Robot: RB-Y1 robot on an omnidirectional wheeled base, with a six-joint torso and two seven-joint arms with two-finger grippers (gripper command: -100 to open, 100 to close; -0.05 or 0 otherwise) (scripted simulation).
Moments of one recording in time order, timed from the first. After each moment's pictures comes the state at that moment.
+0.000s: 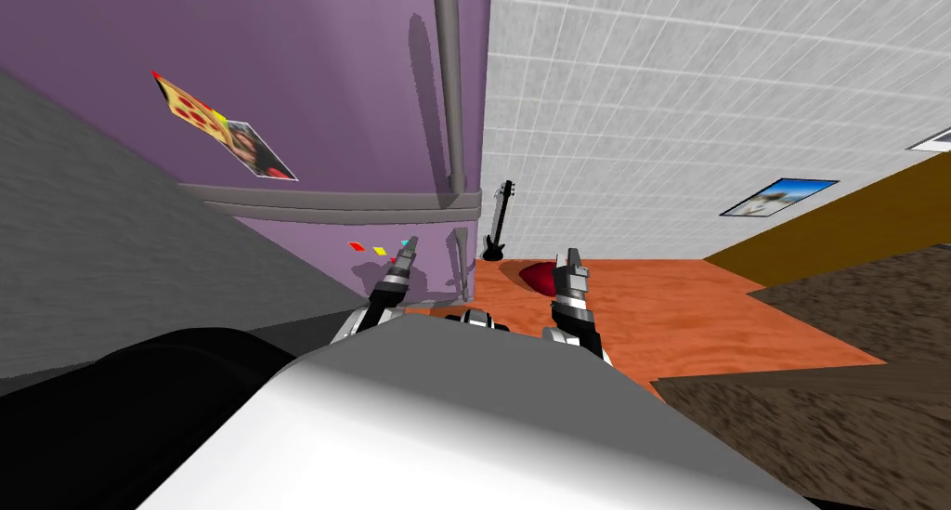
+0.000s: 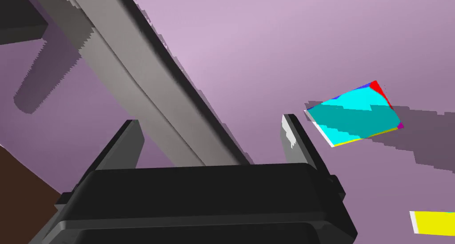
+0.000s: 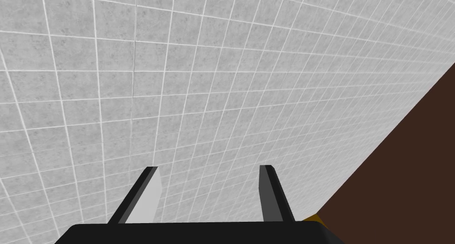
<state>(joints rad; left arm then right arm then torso) 0.62 0.12 0.08 -2.23 -0.18 -0.28 -0.20 0.53 -0.04 0.05 -2.20 -0.02 -0.42 0.11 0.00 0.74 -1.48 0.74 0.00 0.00</state>
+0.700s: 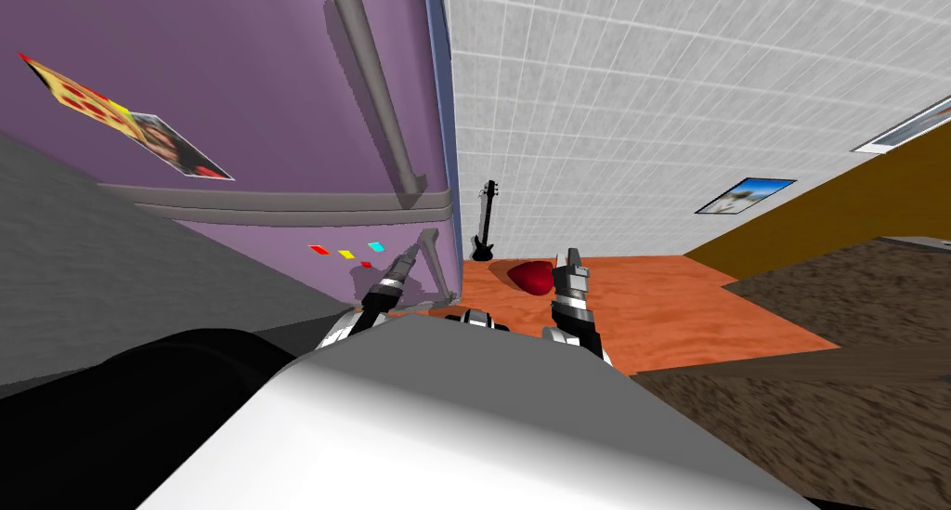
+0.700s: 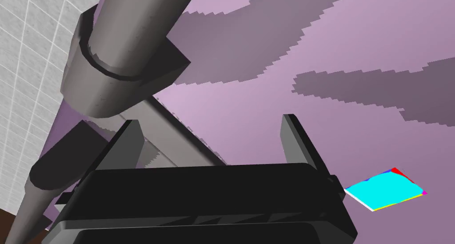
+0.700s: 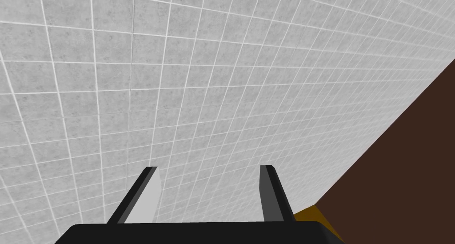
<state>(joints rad) 0.68 0.19 0.10 -2.25 -0.27 -0.17 -0.25 0.53 -0.04 0.05 -2.20 -0.02 -0.42 0.11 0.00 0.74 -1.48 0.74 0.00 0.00</state>
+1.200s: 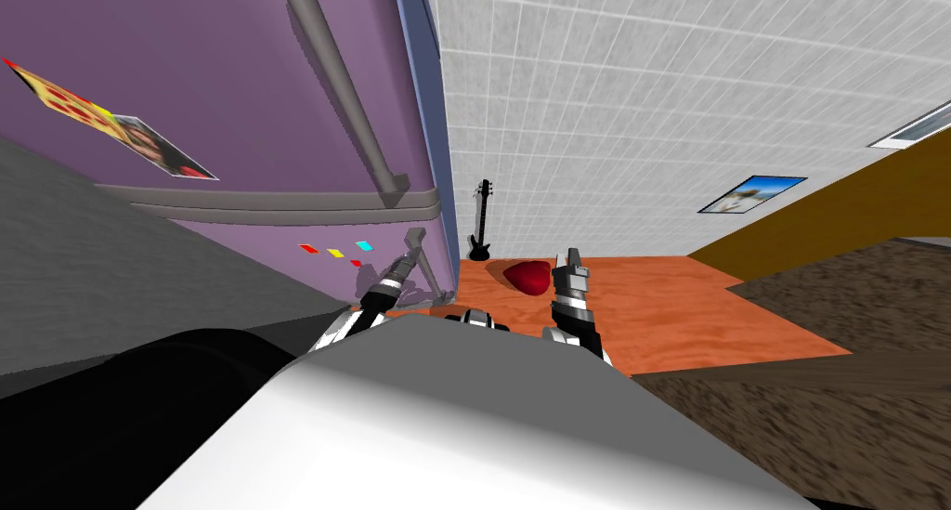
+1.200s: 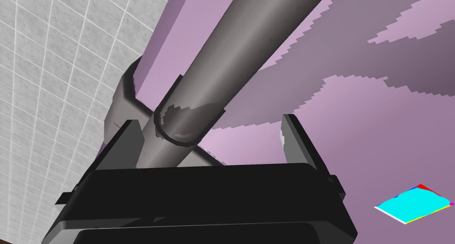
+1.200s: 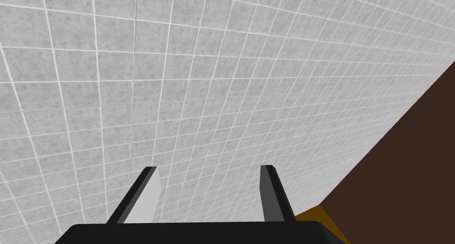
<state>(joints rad) 0.69 0.26 0.10 -2.24 -0.30 -0.11 -0.27 0.53 -0.04 0.05 -2.20 -0.02 -0.42 0.11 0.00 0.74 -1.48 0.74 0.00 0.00</state>
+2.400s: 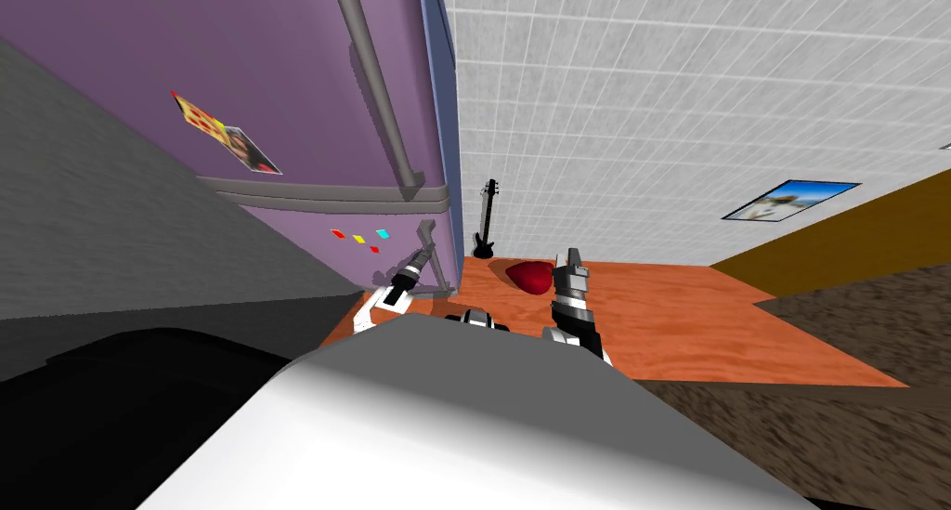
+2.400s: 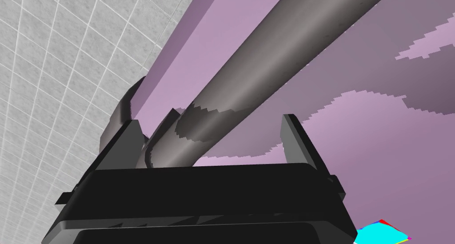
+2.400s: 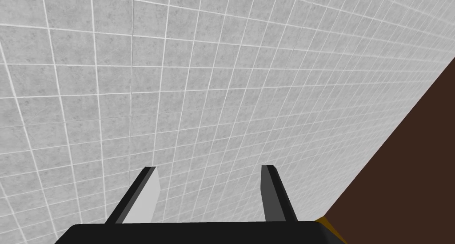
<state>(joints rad) 0.34 0.32 0.04 -1.87 -0.29 -0.15 -0.24 0.53 -0.04 0.05 -2.20 -0.02 -0.42 0.11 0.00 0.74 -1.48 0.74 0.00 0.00</state>
